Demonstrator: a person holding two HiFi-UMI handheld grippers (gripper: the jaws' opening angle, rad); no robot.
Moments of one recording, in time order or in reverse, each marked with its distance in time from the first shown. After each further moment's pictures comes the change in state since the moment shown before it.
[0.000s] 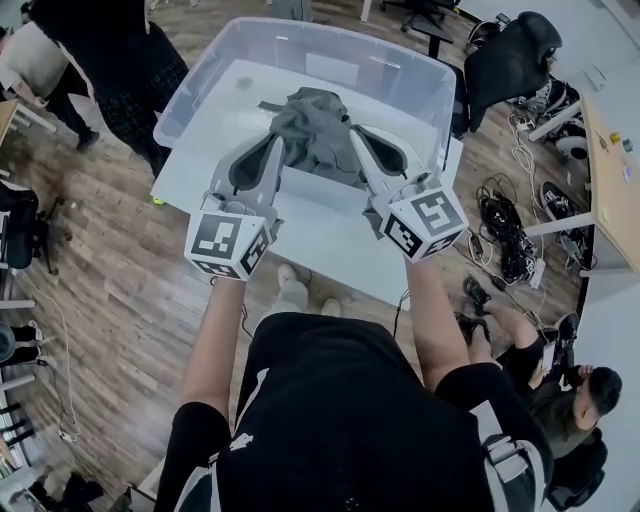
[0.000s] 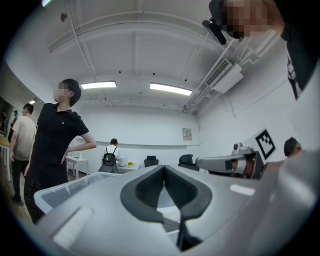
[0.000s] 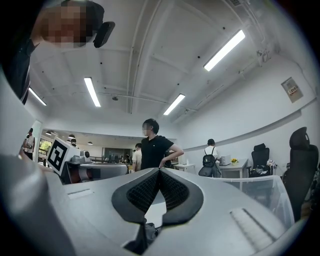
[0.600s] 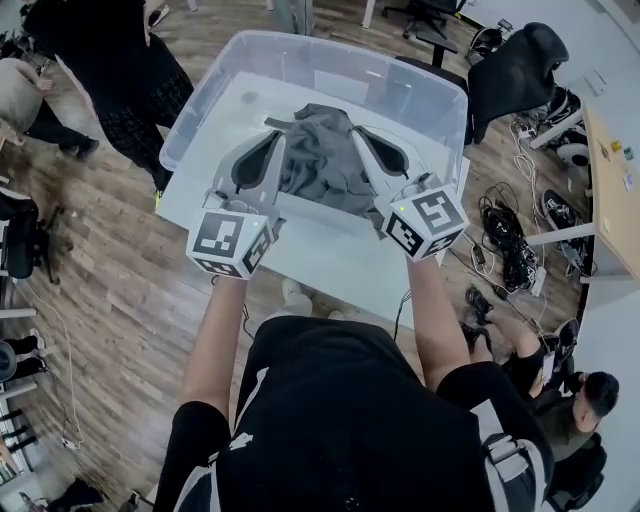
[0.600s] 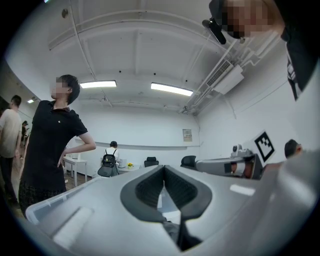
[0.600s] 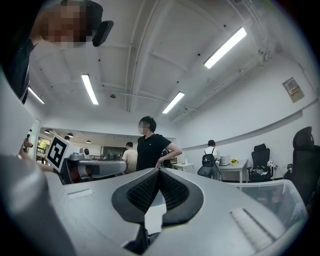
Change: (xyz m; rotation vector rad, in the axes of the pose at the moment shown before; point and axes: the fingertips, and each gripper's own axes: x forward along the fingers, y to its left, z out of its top) left arm 0.037 0.048 0.008 0.001 -0.012 -0.017; right arm 0.056 -0.023 0.002 -0.010 0.012 -0.015
